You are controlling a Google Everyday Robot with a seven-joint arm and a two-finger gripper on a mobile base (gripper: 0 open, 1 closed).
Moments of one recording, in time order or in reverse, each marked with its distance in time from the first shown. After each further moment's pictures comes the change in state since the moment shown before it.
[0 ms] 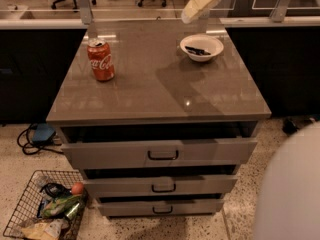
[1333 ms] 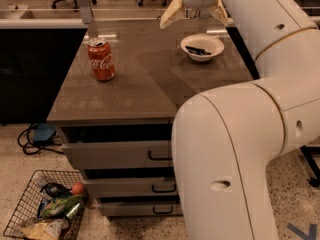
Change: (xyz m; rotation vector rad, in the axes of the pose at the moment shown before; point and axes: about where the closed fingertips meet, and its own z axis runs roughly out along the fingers) arm -0.030 0.013 0.101 0.075 0.178 0.444
